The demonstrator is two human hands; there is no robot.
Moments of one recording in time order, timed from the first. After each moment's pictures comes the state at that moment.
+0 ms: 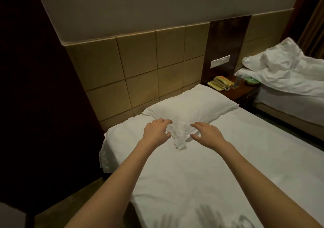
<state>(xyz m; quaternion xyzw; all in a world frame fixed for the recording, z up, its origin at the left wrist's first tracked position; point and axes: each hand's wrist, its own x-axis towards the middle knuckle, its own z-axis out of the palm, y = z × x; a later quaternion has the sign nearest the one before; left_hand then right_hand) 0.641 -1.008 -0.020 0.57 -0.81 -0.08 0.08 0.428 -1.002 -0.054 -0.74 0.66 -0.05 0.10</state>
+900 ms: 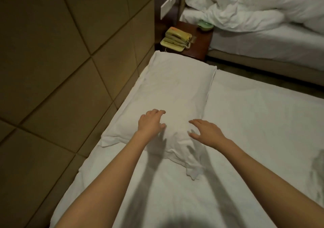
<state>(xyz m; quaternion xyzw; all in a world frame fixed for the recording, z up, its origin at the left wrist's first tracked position) 0.598 -1.533 -0.227 0.34 -0.92 -0.19 -0.05 0.440 -1.371 -0.220 -0.52 0.83 0.02 0.21</state>
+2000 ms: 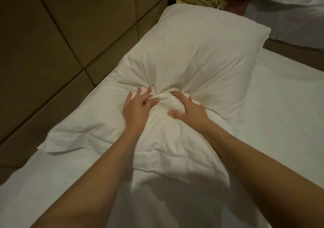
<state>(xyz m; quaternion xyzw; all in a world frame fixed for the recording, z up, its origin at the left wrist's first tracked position) 0.549 -1.632 -0.465 0.52 -0.74 -0.36 0.22 0.397 -1.544 -0.451 -0.50 0.80 -0.18 0.26</state>
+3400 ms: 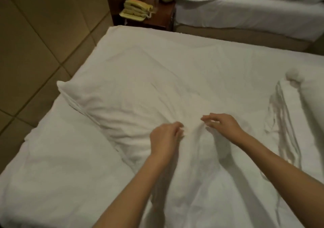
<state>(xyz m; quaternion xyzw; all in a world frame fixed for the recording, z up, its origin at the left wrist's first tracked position) 0.605 -1.205 -0.337 0.29 -0.91 -0.27 0.16 0.431 -1.077 -0.319 -0.33 0.88 -0.25 0.25</state>
